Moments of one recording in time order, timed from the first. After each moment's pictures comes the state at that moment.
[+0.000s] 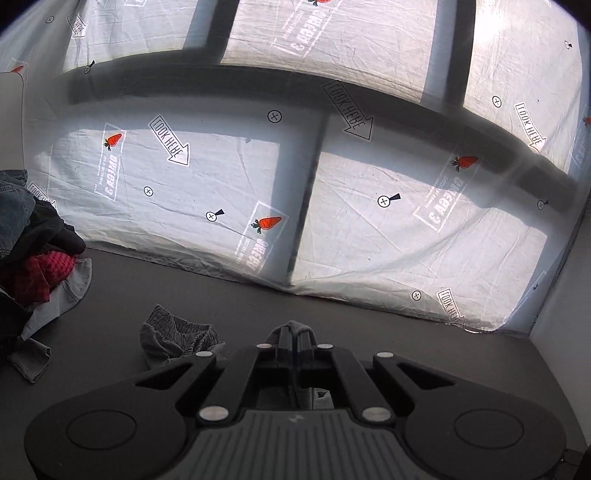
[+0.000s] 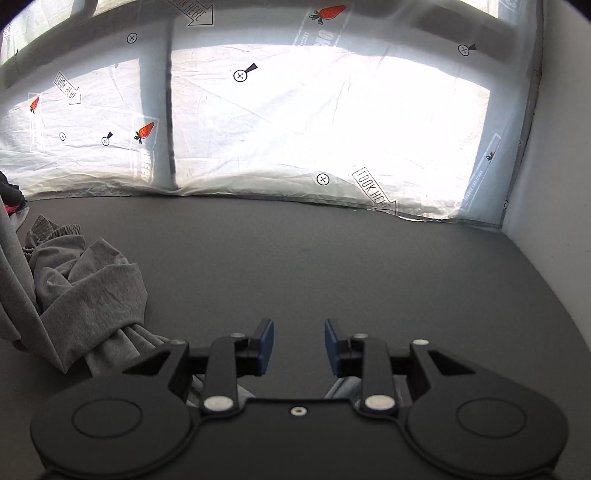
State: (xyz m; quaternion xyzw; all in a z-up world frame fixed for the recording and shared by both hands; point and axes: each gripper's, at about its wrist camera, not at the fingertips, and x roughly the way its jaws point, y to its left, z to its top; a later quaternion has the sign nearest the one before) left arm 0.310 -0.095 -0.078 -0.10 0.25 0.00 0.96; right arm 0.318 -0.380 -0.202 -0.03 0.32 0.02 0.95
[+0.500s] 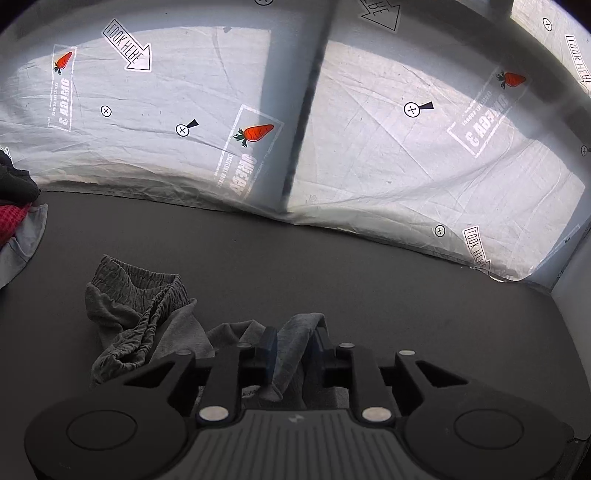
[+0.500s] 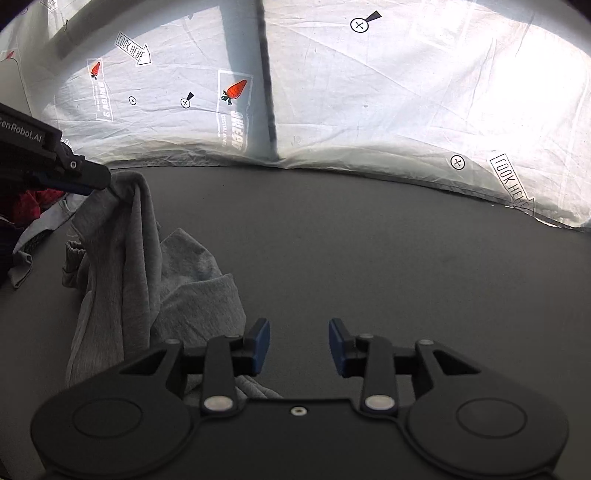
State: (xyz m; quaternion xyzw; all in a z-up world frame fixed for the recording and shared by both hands) left arm 0.429 -0.080 -0.155 -0.11 0.38 0.00 0.92; right arm 0.418 -0.294 -0.228 -0.02 0.39 0.18 0.90
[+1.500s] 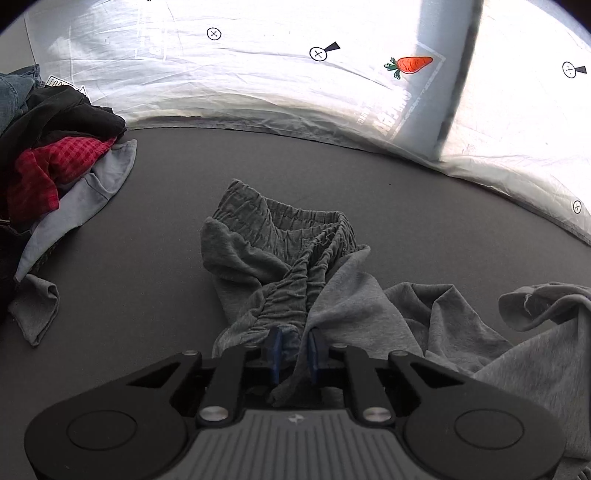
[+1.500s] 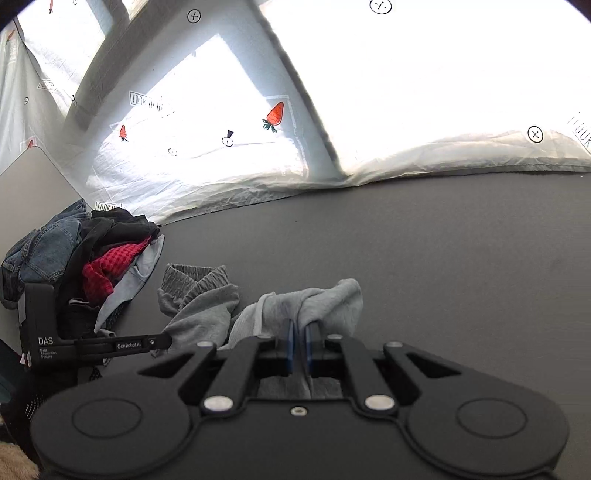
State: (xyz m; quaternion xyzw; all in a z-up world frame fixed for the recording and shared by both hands) left arm 0.454 0.024 -0.242 -0.09 0.45 0.13 0.88; right arm 0.499 -0.304 -0.180 0.14 0.36 0.22 0.90
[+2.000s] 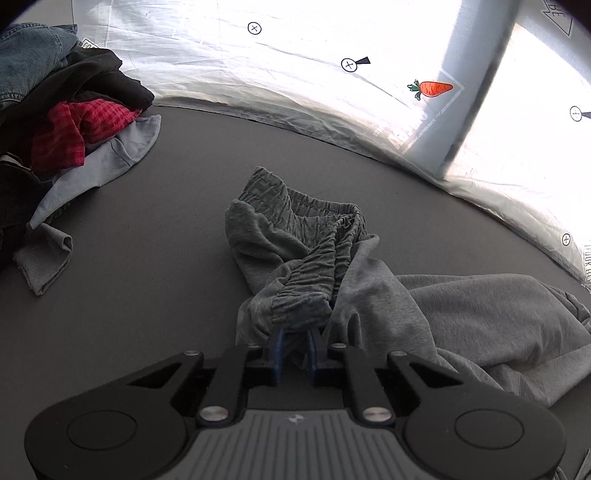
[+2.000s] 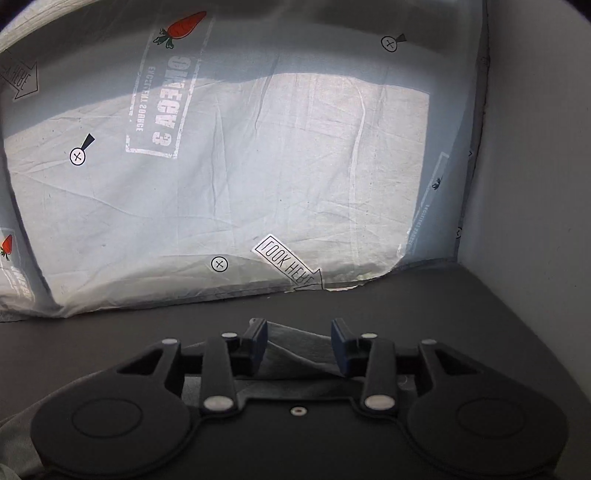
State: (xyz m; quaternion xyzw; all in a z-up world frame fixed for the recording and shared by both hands) left arm 0.421 0.030 -0.233 -0.15 0.43 0.13 0.88; right arm 0.498 -0.443 -0.171 0.04 0.31 -0.11 0.94
